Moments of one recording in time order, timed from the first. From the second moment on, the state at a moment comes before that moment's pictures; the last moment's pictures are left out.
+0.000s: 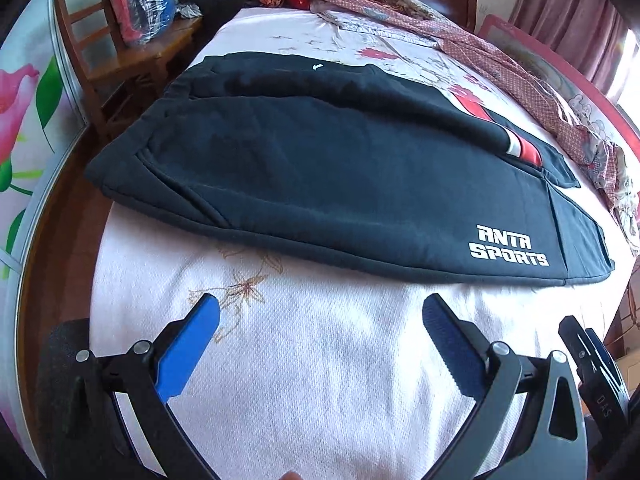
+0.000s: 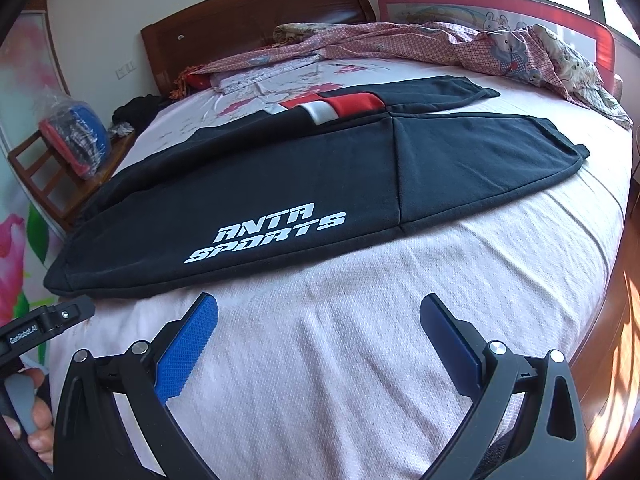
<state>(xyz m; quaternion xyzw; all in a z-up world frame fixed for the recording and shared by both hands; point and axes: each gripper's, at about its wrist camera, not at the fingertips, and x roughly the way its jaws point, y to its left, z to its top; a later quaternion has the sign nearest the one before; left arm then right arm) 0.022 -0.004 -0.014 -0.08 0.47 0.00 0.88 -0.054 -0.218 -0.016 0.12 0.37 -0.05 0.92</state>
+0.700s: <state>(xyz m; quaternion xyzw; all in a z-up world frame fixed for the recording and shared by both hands) 0.079 0.111 -0.085 -0.59 0.45 -0.08 0.67 -0.049 -0.205 -0.025 0.10 0.40 -0.04 0.91</state>
